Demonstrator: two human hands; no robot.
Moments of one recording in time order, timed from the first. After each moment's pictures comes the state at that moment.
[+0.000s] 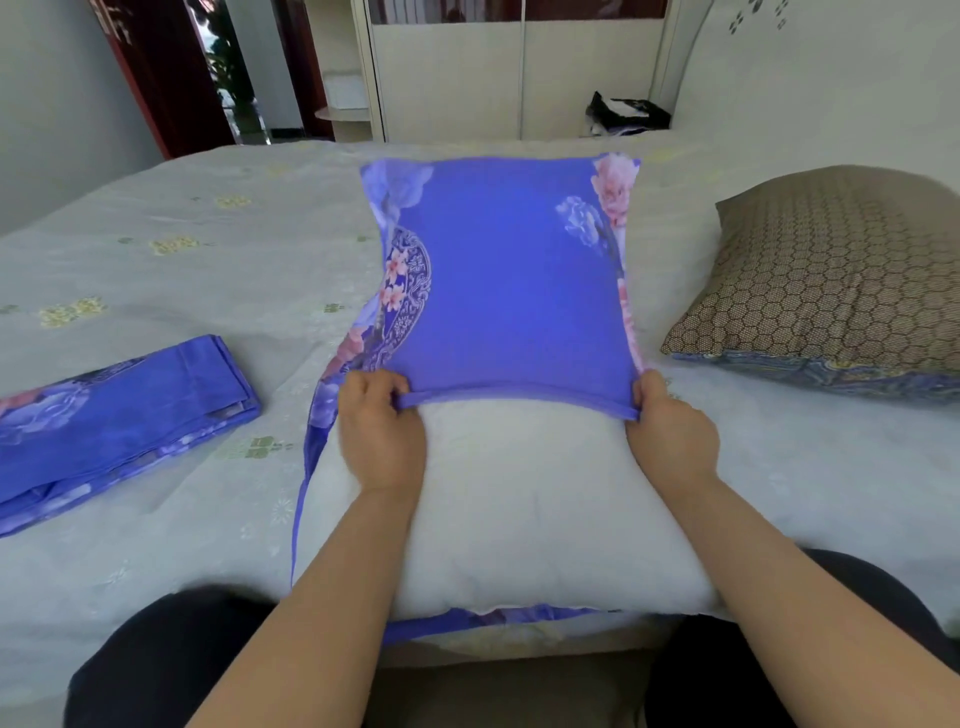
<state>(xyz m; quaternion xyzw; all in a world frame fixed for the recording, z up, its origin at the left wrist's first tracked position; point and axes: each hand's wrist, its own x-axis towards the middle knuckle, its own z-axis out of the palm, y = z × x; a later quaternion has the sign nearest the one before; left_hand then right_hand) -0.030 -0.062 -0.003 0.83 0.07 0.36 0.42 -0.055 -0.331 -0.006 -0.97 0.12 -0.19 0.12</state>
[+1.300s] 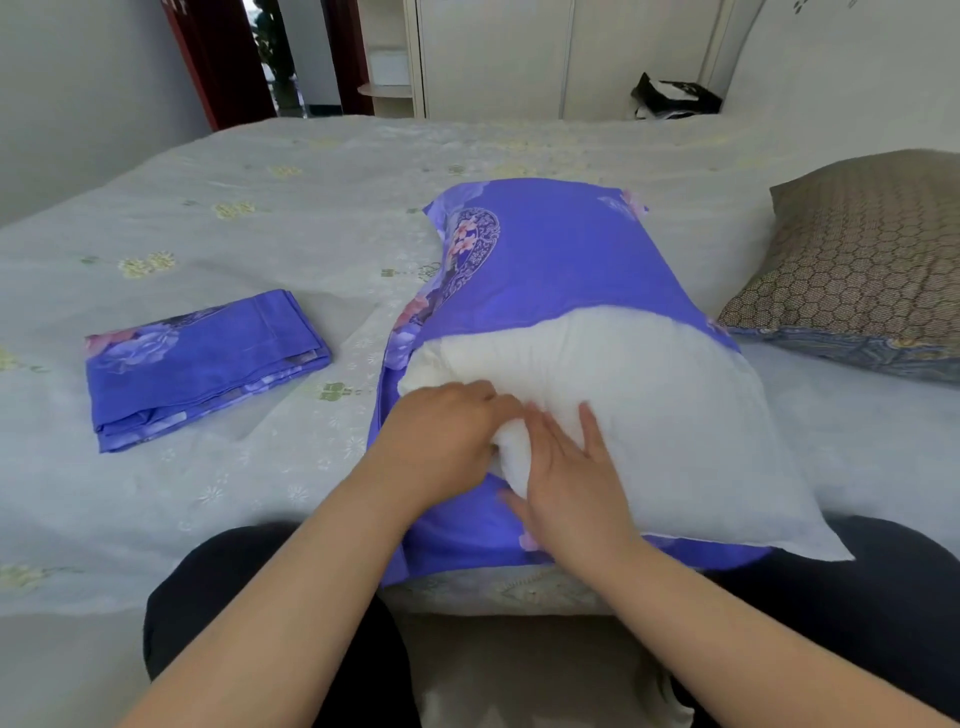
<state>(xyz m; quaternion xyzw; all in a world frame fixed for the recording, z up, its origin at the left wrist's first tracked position) -0.123 -0.019 0.055 0.94 -0.30 0.15 0.03 -0.138 -0.179 -0.030 -0.96 -0.17 -0.21 0.00</state>
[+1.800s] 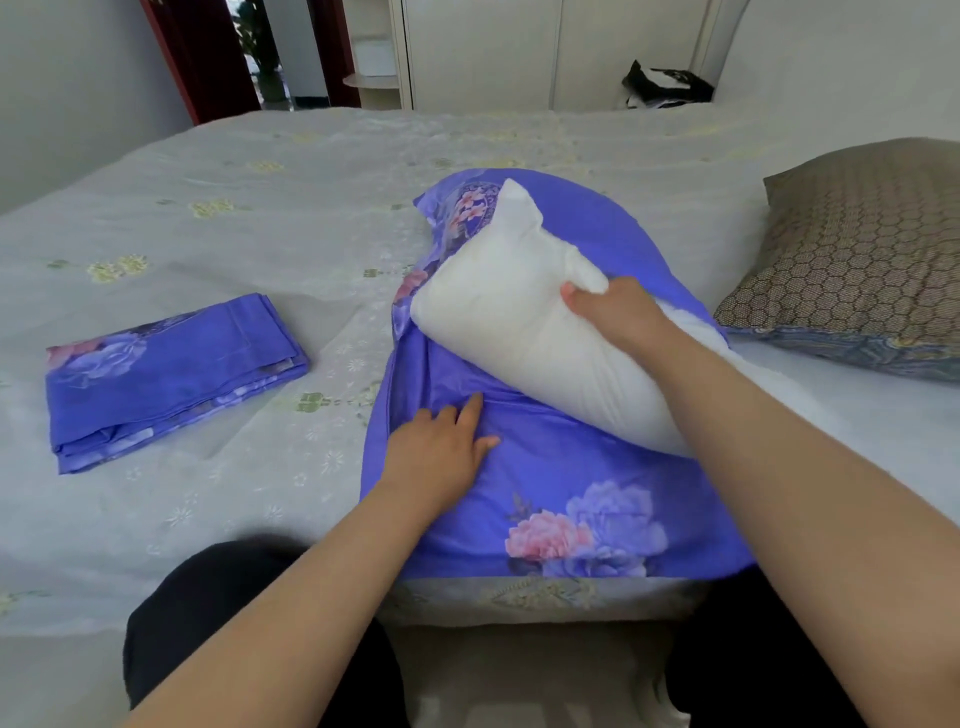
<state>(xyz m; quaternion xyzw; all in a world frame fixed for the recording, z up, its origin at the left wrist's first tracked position) -0.074 -0.033 -0.024 0.99 -0.13 0.07 -0.02 -0.012 -0.242 0.082 -0.88 0.04 -0.05 0.48</state>
